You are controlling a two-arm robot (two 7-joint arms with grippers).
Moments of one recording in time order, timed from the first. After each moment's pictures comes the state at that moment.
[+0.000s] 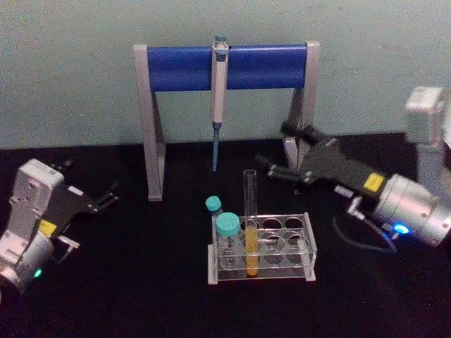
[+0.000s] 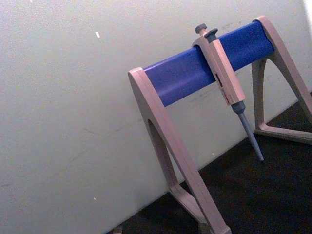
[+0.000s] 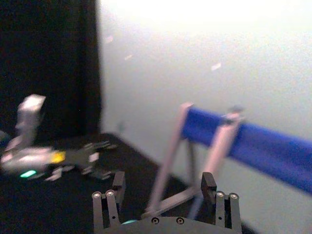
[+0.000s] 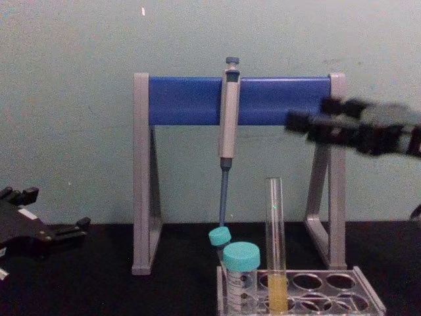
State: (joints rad) left arm -0.20 0.60 0.45 -1.41 -0.25 -0.12 0.03; right arm 0.30 0.57 -0.43 -1.59 0.61 -0.08 0.57
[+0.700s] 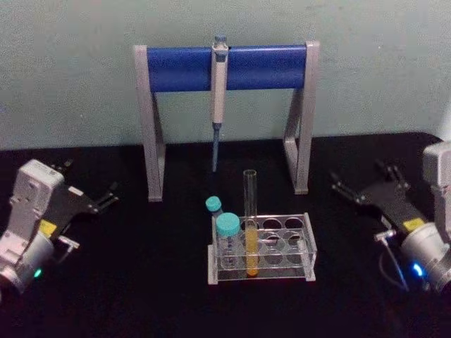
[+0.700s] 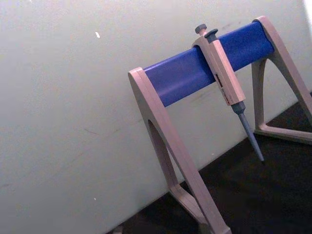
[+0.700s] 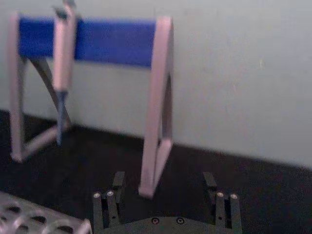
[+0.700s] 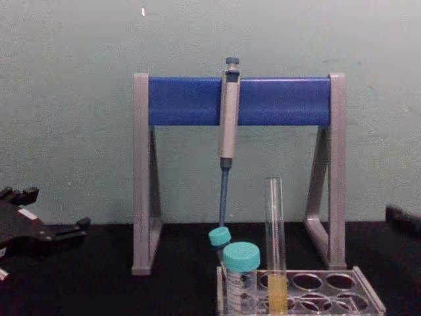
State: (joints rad) left arm -0.20 0.60 0.45 -1.41 -0.25 -0.12 0.03; right arm 0.07 0.47 -0.29 -1.59 0.40 0.01 0.04
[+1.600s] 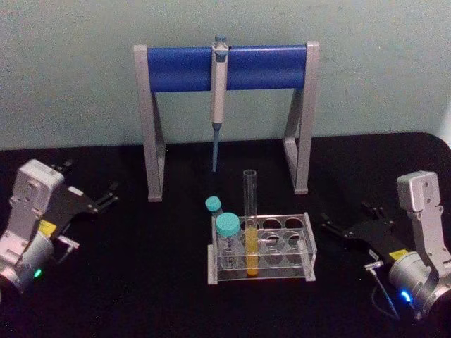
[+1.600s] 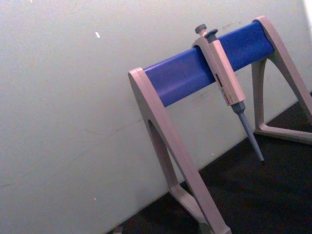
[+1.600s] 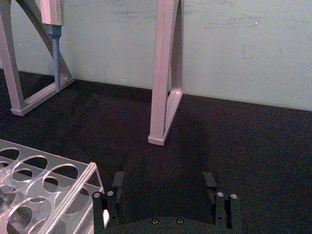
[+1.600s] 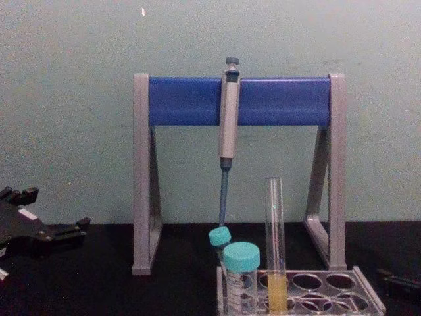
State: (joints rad) left arm -0.20 0.60 0.45 -1.41 -0.25 -0.12 0.03; right arm 0.05 0.42 -0.29 -1.52 0.38 0.12 0.07
